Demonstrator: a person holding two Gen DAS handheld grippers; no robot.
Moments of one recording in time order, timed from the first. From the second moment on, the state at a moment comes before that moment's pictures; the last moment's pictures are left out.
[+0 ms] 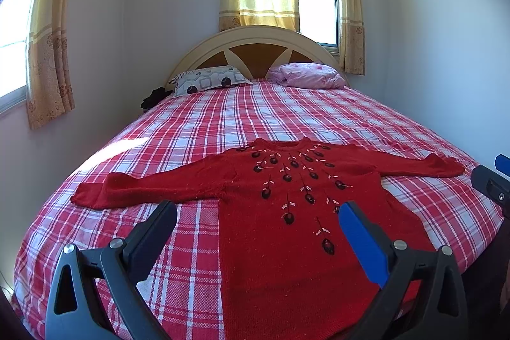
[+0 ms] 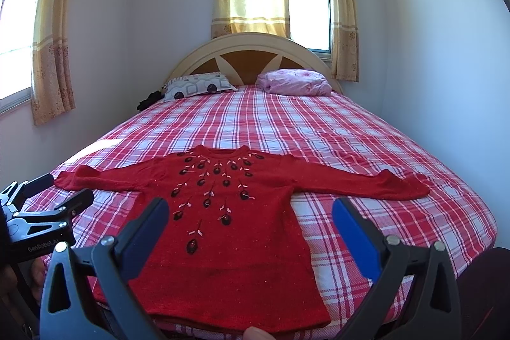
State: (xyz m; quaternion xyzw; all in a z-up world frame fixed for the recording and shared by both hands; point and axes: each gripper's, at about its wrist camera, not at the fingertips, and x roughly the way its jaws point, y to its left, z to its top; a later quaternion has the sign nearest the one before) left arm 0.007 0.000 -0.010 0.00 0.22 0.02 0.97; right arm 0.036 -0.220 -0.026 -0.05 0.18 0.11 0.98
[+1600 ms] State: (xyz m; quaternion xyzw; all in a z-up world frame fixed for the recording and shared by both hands) left arm 0.003 0.015 0.003 -0.01 0.20 0.04 0.98; right arm 0.042 -0.223 -0.037 -0.05 0.20 0.10 0.97
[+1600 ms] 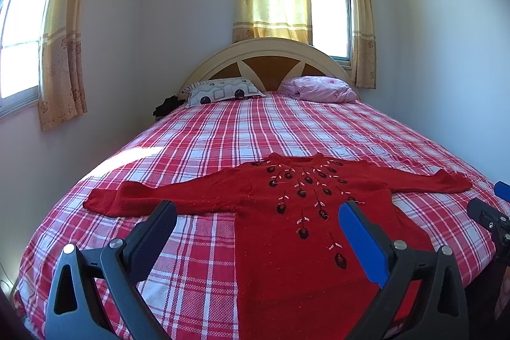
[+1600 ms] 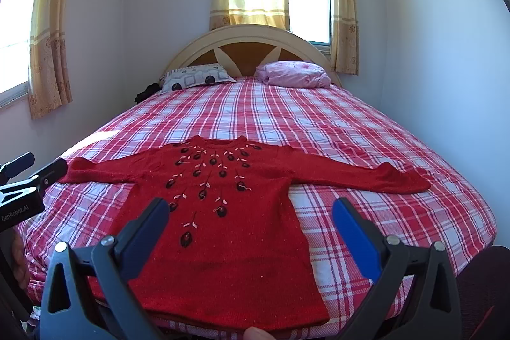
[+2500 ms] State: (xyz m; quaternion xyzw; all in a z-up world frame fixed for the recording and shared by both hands) left arm 0.053 0.031 -0.044 0.02 0.24 0.07 0.97; right arm 0.129 -0.297 -0.090 0.04 0.28 0.10 0.95
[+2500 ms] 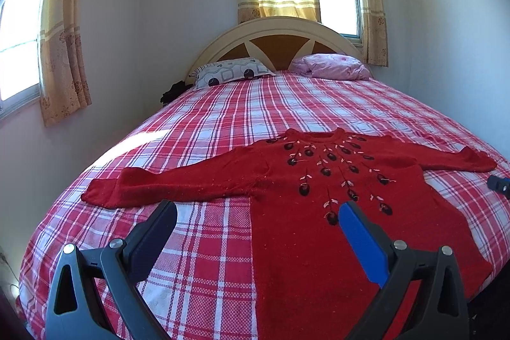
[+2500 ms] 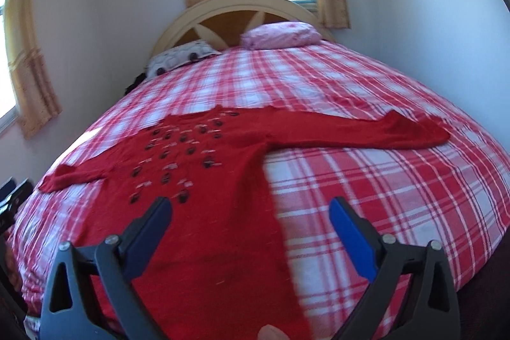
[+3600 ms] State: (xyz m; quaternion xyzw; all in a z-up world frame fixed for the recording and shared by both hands) left arm 0.188 0.059 -0.124 -0.01 0.35 0.09 0.93; right arm 0.314 -0.611 -0.136 0.27 0.34 -0.15 0.89
